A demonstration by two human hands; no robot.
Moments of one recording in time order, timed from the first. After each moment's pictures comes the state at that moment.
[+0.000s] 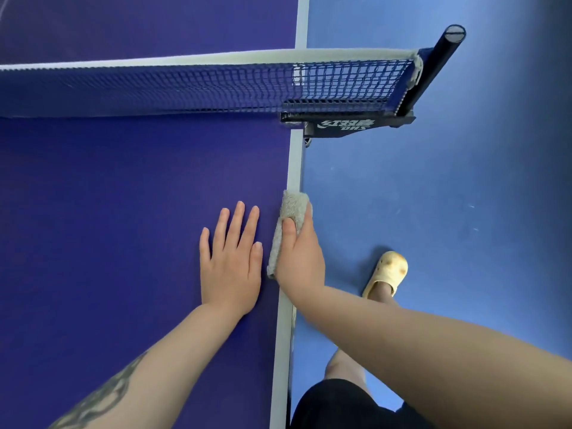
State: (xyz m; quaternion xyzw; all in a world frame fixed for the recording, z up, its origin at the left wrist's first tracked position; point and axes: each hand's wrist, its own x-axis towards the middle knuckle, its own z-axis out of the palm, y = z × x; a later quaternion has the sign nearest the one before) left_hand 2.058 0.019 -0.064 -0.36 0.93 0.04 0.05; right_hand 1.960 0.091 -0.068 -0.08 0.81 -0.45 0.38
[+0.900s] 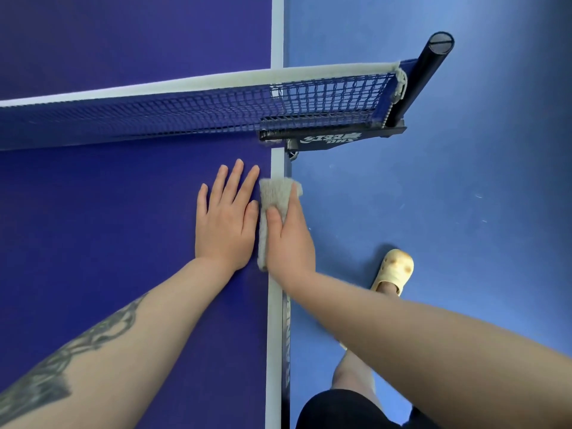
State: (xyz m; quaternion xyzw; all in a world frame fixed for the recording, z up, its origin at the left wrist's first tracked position) left_hand 1.963 -0.051 -0.064 -0.31 0.95 0.08 0.01; right_hand 1.904 0.052 -0.074 -0.13 0.78 -0.49 0.37
